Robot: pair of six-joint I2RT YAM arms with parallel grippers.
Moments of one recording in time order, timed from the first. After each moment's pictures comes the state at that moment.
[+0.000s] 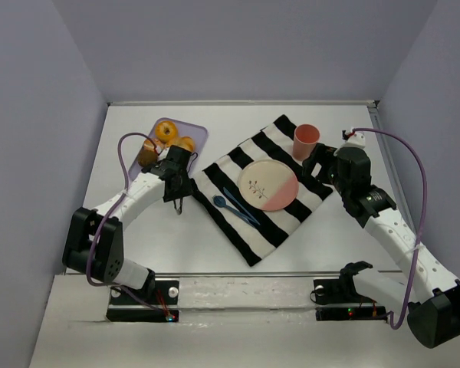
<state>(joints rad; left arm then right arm) -0.39 1.45 0.95 -0.62 -0.26 -0.62 0.34 0.97 0.83 -0.28 0.23 0.45</state>
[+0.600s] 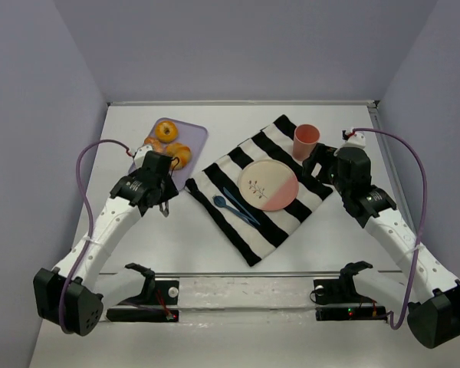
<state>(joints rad) -0.39 1.11 0.95 -0.81 -0.35 -0.71 0.34 0.97 0.83 -0.28 0.23 0.45</state>
